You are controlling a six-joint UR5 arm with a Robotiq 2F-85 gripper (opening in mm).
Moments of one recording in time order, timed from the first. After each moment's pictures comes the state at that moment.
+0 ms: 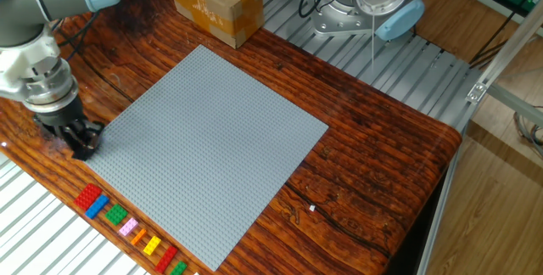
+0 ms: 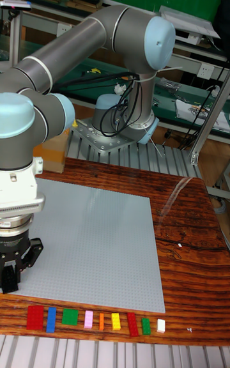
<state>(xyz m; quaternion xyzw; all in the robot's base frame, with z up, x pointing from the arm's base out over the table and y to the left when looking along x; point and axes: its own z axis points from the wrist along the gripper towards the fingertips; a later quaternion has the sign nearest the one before) 0.723 -0.179 0.015 -0.18 0.98 0.01 0.07</state>
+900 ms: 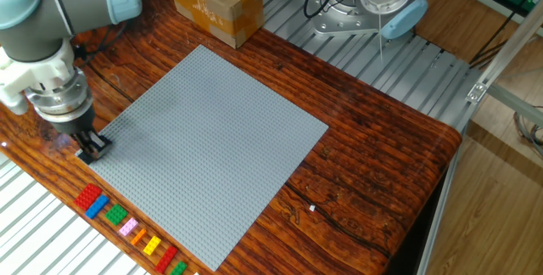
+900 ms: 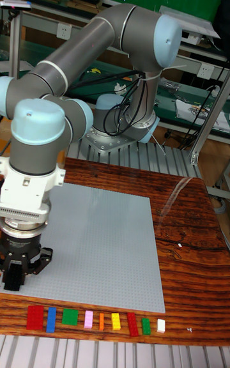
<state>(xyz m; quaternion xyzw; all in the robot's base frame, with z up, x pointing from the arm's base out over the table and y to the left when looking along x) 0.716 -0.156 0.013 0.01 1.00 -0.01 0.06</state>
